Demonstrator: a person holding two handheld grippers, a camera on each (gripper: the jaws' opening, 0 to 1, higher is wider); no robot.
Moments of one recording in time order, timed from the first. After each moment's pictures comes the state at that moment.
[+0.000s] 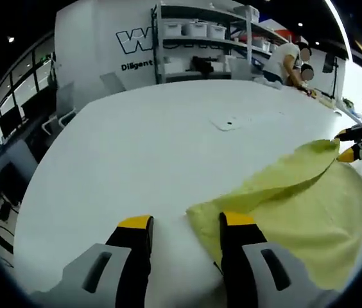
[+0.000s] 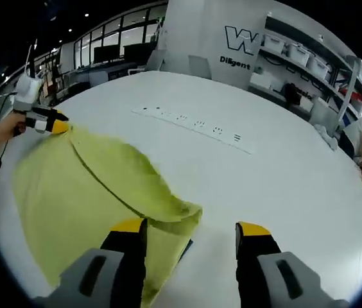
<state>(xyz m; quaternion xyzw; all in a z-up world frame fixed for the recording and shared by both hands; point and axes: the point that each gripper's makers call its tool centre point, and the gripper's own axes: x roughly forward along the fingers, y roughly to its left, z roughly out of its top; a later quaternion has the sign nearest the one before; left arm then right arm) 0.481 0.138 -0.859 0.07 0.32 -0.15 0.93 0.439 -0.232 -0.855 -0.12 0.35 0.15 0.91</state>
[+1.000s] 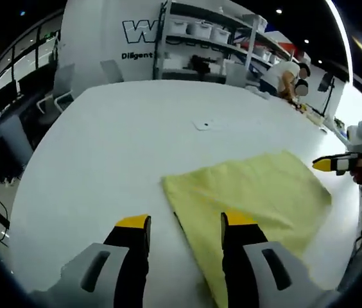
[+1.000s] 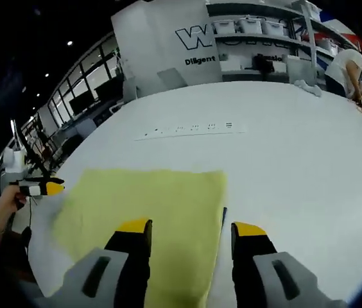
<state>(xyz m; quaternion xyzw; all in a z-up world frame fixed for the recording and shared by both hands) 0.391 0.127 -0.822 -0.01 0.36 -0.18 0.91 0.367 -0.207 -0.826 0.07 0.36 0.12 0.92</state>
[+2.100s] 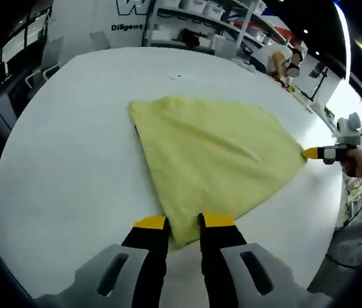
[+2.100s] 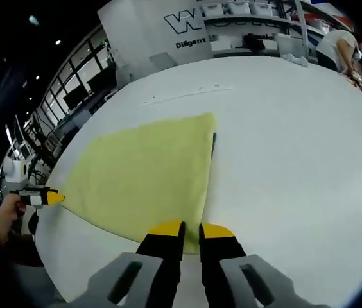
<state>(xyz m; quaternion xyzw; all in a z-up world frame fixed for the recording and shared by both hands) 0.294 0.120 -0.860 -0.02 0.45 -0.21 0.87 0.285 -0.224 -0.864 0.11 0.43 0.11 0.89</state>
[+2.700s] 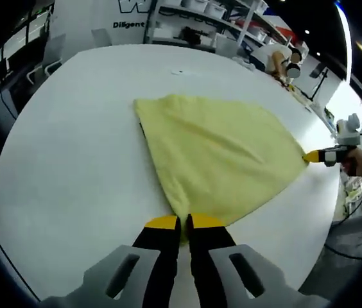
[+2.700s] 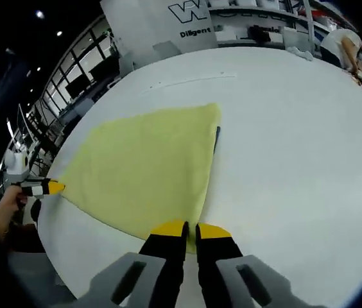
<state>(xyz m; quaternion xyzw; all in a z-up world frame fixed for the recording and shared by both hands) 0.263 0.126 -0.861 -0.02 0.45 -0.22 0.87 0.244 -0.216 -0.865 0.10 0.46 0.12 0.88</state>
